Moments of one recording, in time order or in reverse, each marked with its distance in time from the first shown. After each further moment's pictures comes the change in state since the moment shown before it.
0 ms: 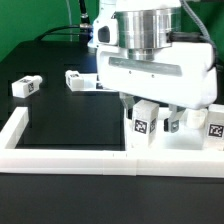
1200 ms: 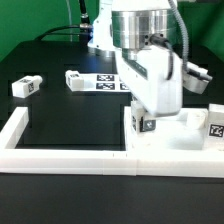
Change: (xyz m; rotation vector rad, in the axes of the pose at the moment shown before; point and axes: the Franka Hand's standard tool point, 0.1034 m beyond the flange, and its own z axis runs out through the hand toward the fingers) arm -0.001 0.003 0.003 0.002 -0.028 0.949
